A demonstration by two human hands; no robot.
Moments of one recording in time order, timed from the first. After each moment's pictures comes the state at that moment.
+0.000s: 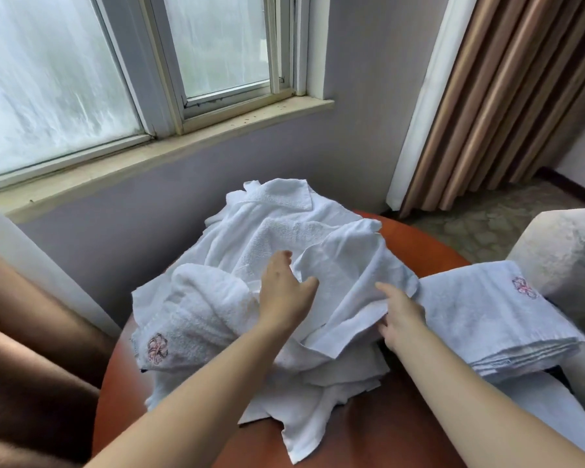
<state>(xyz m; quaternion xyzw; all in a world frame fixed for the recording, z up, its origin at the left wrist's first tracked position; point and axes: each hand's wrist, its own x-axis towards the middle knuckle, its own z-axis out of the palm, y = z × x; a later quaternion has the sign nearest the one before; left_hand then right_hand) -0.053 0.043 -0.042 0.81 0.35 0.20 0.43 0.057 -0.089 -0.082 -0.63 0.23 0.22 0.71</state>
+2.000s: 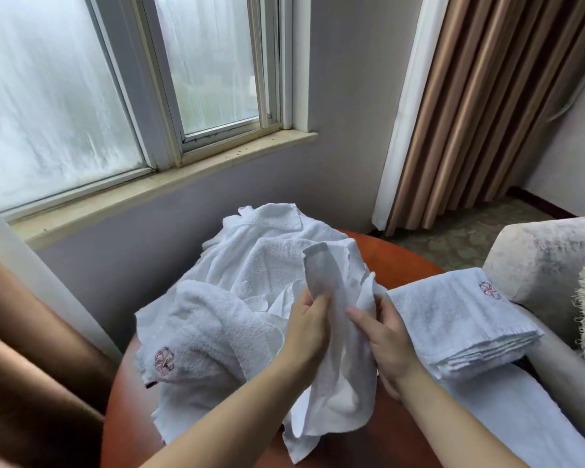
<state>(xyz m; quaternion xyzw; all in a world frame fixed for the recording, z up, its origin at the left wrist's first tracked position) -0.100 -0.033 0.010 0.58 0.20 0.21 0.77 -0.041 -0.130 -0.010 -0.61 -0.13 0.24 0.75</state>
